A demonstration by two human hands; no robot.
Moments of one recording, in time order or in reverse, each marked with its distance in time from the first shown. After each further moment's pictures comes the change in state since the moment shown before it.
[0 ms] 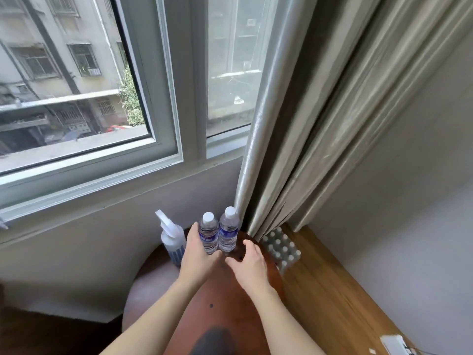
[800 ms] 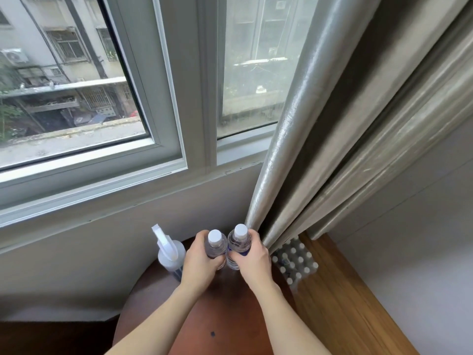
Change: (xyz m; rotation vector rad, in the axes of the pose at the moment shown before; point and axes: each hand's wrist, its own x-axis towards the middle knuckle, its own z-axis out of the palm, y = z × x) left_hand 0.080 -0.042 0.030 0.028 0.062 -0.143; right_hand 0.108 -0.011 0.020 0.127 0.022 -0.079
